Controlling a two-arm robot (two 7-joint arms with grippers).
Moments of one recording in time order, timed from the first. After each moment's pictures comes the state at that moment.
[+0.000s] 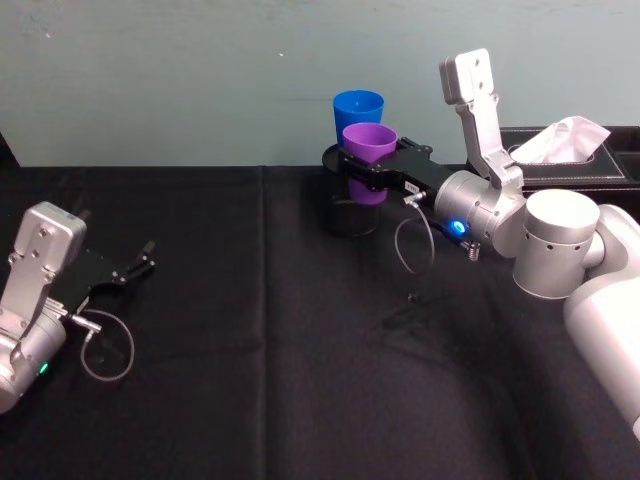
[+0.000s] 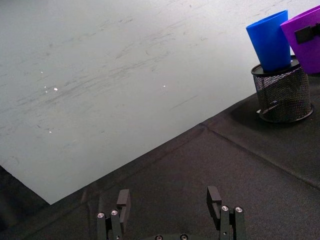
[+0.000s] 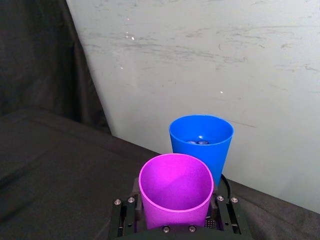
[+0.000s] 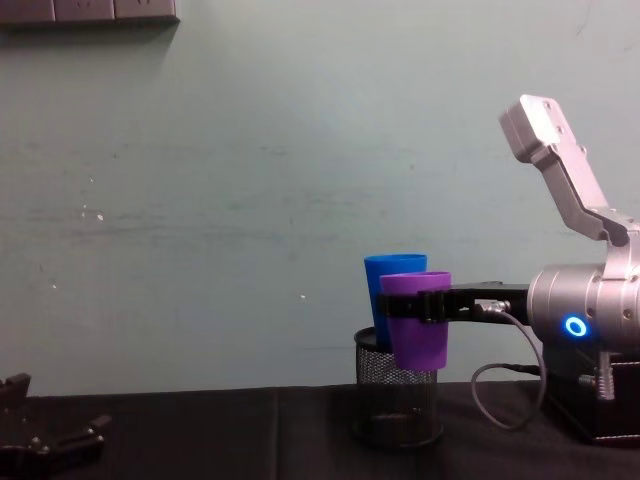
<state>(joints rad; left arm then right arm) -0.20 0.60 0.45 -1.41 -0.25 -0.12 0.03 0.64 0.19 -0.40 -1.06 0.34 0.19 0.35</state>
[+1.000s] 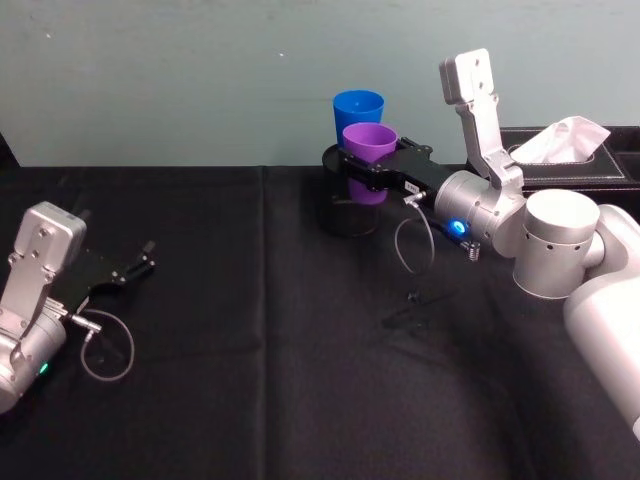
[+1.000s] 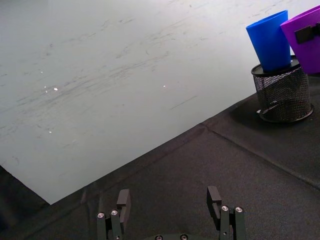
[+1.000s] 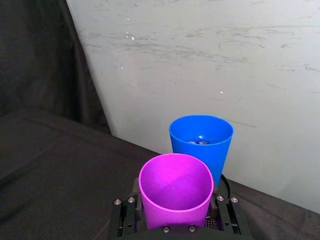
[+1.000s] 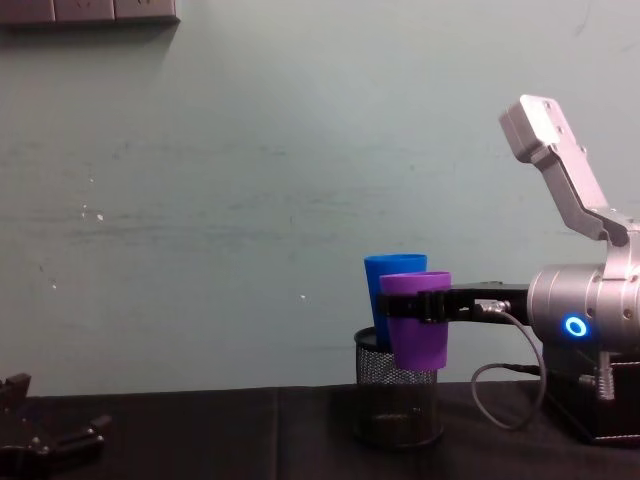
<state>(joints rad) -0.20 0.60 0.45 -1.41 -0.25 -0.12 0.03 0.64 0.19 -0.40 -1.06 0.34 0.19 0.35</state>
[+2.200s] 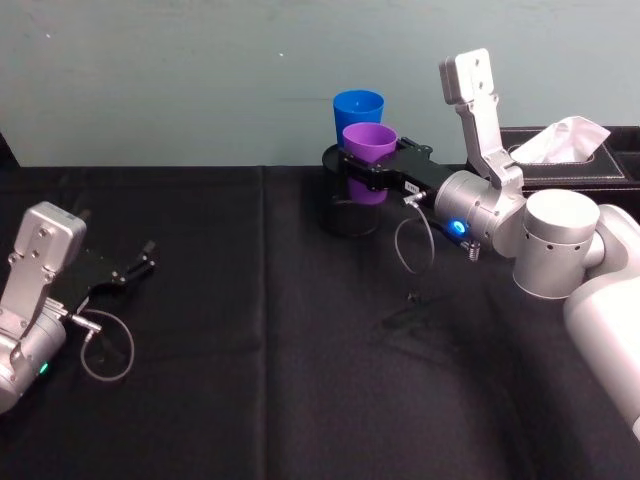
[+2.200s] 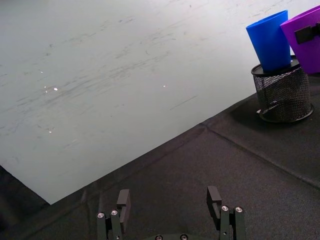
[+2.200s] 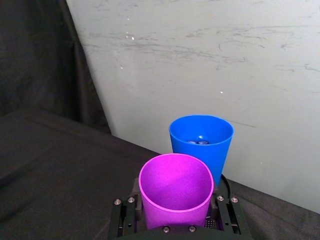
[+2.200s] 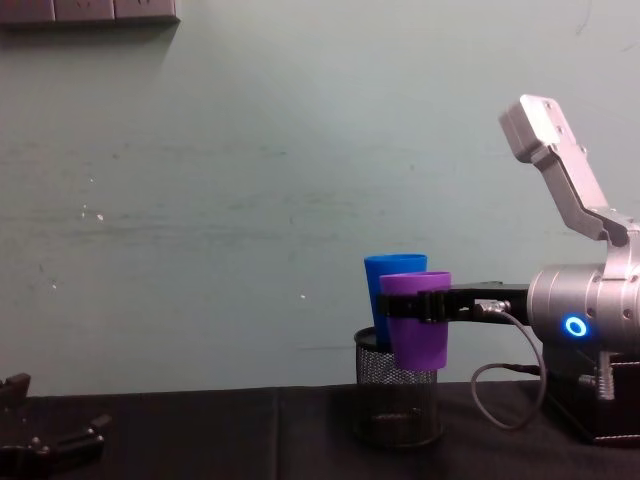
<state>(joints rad) -0.20 0.60 0.45 -1.41 -0.25 -0.12 0.03 0.64 0.19 -0.40 -1.06 0.34 0.19 0.35</state>
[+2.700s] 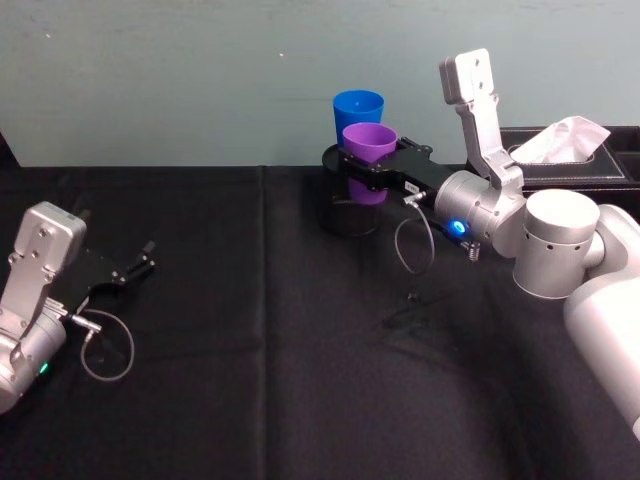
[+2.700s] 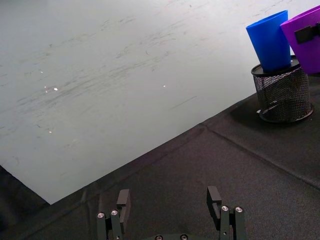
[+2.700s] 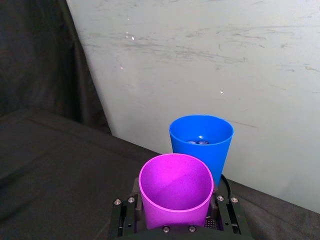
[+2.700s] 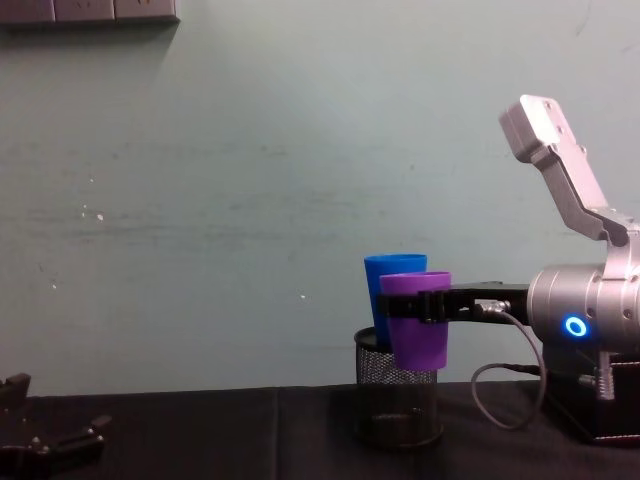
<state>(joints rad) -0.20 0.60 0.45 -1.41 -0.25 -0.12 0.03 0.64 0.19 -0.40 -1.06 0.34 0.19 0.35</state>
